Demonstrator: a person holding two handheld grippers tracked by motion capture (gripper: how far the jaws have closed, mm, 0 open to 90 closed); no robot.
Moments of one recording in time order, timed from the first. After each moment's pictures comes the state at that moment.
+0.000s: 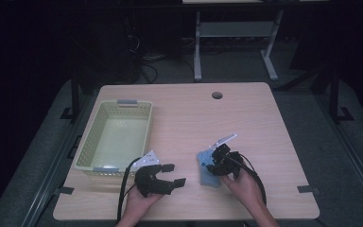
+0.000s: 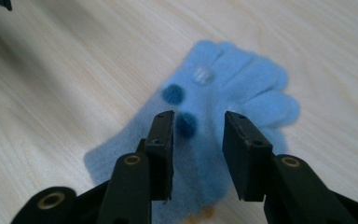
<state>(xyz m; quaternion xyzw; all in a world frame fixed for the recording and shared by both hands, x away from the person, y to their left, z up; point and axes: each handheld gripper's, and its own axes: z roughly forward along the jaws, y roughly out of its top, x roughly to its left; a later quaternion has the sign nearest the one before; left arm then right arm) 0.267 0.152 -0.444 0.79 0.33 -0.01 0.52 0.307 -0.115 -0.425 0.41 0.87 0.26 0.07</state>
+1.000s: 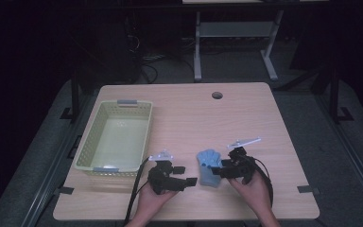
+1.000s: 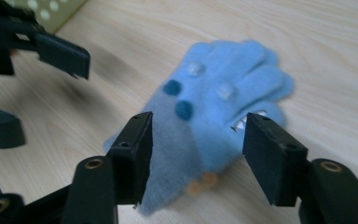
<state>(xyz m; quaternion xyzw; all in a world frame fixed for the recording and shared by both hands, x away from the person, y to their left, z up) 0.280 0.115 -0.453 0.79 0.38 -0.07 0.48 0.295 -0.158 -0.431 0.47 0.81 0.36 0.01</state>
